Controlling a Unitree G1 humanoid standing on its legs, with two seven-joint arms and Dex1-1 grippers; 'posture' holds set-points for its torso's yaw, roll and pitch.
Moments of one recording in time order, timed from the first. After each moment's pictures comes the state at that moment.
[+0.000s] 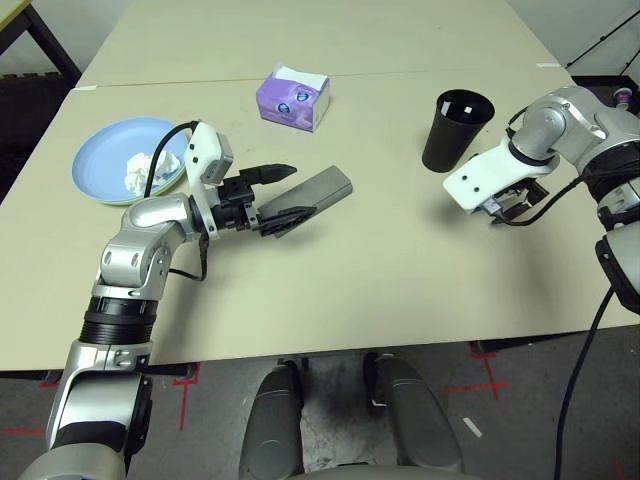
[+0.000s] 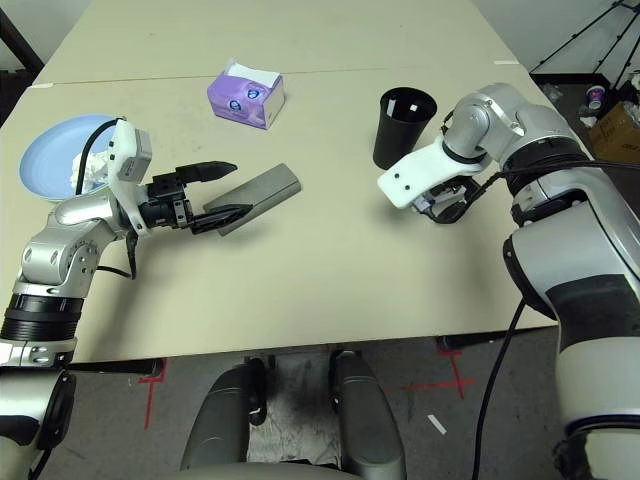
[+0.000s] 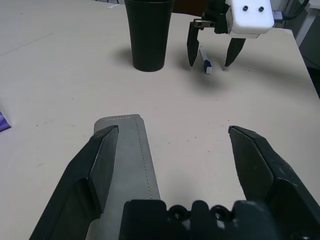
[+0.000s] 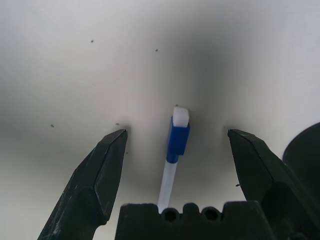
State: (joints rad) left arm -0.56 0.59 0.01 0.09 -0.44 0.32 -1.10; right arm -1.36 -0.65 0.62 1.20 -0.63 -0.67 1.40
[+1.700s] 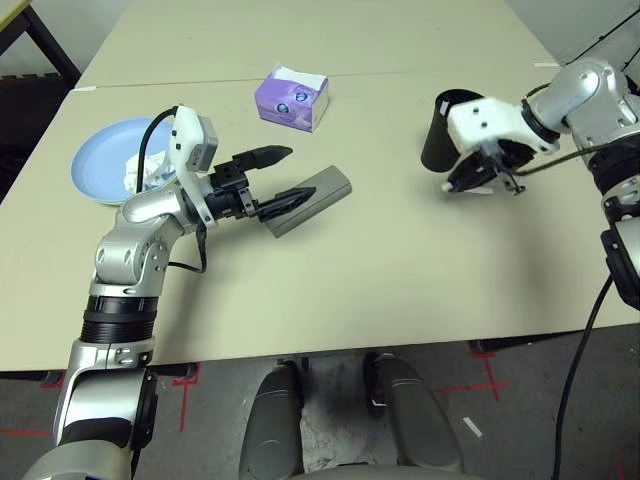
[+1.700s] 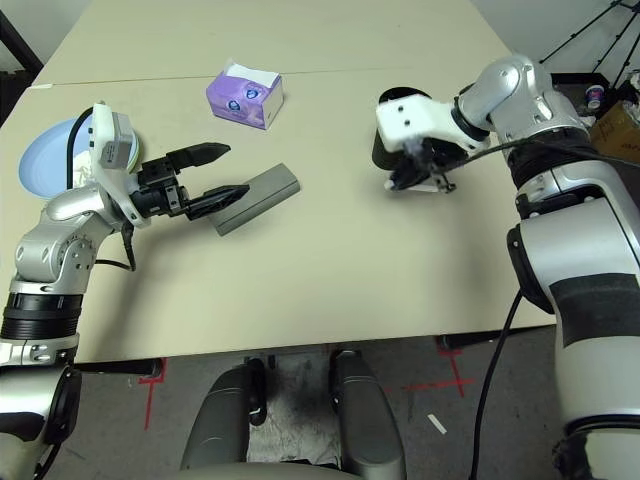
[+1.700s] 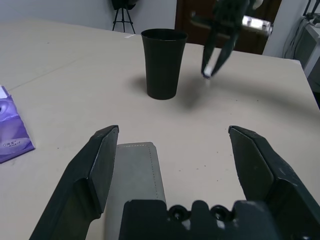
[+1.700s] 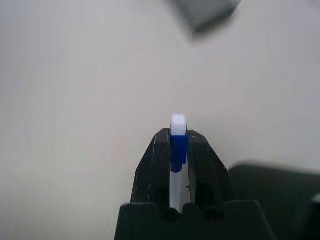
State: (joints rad) left arm -0.58 0.56 0.08 0.06 -0.50 0.35 -1.04; right arm -1.36 -0.66 0.35 1.02 -0.01 -0.13 1.61
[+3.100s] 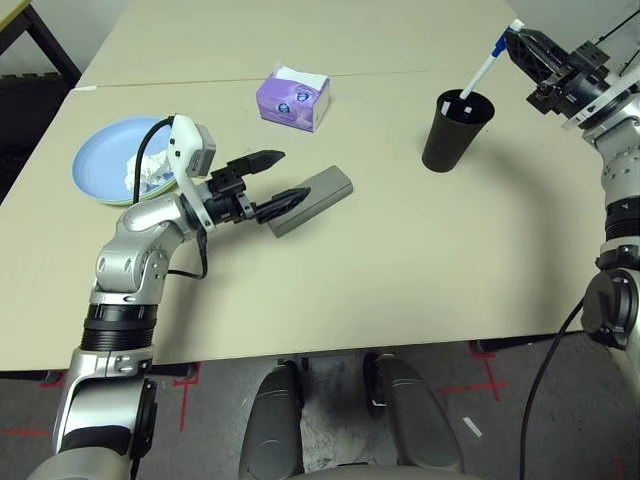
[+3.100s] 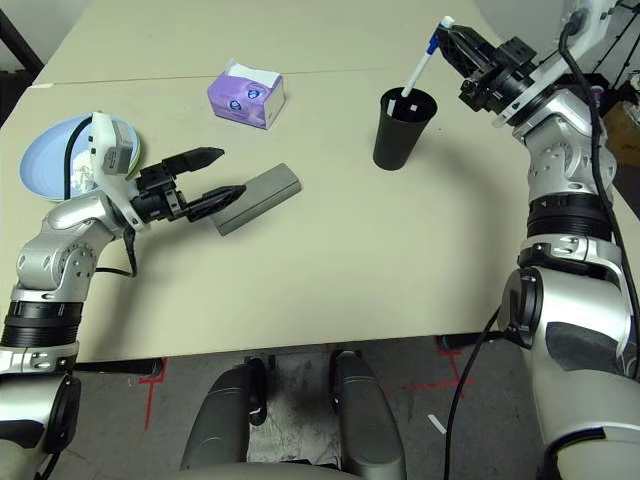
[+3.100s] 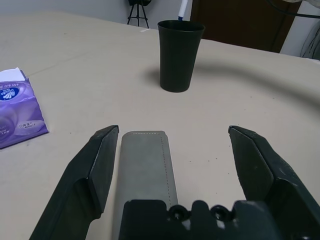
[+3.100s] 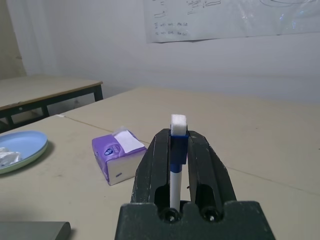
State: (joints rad) left arm -0.54 0.56 0.08 0.06 -0.48 0.32 -0.99; right arm -1.01 -0.58 -0.33 0.70 0.43 0.11 0.95
